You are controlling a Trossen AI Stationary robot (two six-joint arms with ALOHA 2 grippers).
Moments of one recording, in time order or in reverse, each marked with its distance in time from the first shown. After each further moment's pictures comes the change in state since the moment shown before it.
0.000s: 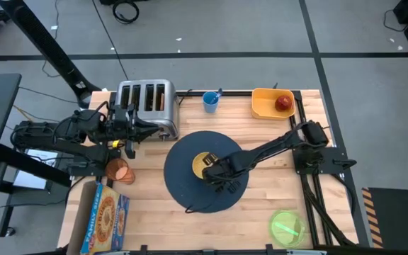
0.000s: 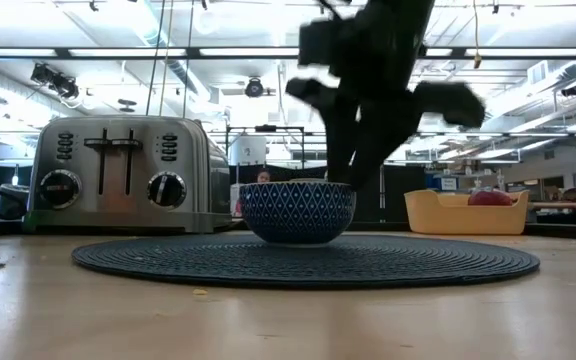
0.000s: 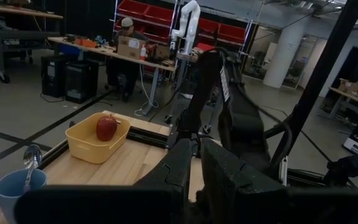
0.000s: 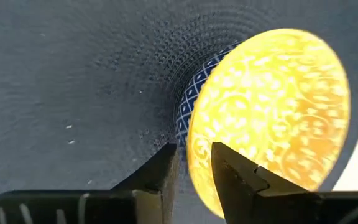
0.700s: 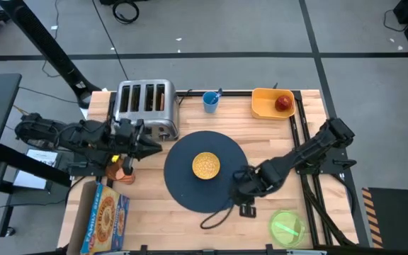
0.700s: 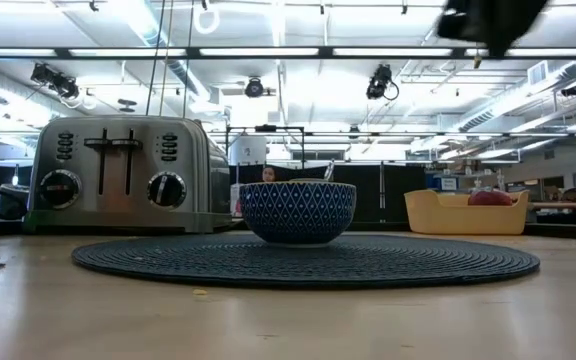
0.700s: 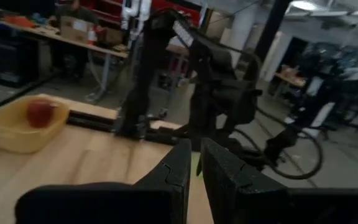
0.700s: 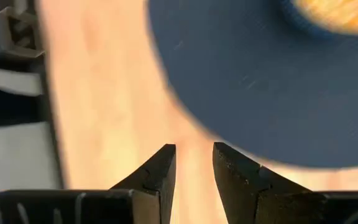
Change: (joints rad) left arm -0.204 0.079 0.000 0.067 0.026 -0.073; right arm 0.245 -0.233 0.000 -0.226 -0.224 1.177
